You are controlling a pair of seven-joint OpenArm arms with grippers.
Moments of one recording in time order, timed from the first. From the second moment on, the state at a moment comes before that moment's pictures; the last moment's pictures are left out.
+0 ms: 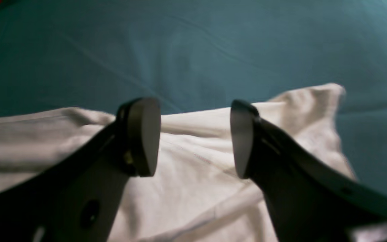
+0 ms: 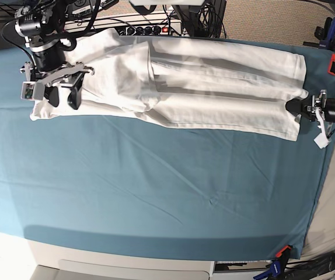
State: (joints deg) left arm -15.4 -40.8 8.6 46.5 -85.0 -40.9 80.0; right arm -23.4 -6.3 38.0 133.4 25.2 25.1 -53.5
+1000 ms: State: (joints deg) left arm -10.4 -32.1 4.1 76.9 -82.7 -43.1 81.7; right arm -14.8 5.5 56.1 112.1 24.1 21.7 -52.7
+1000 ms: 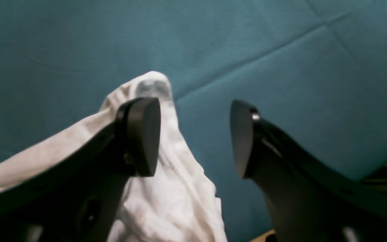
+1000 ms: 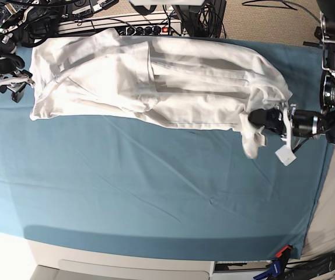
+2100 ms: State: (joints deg) left arm -2.6 -10.4 8.7 93.6 -66.2 -41.8 77.0; right arm -14.8 4.4 45.8 112.1 19.2 21.7 -51.2
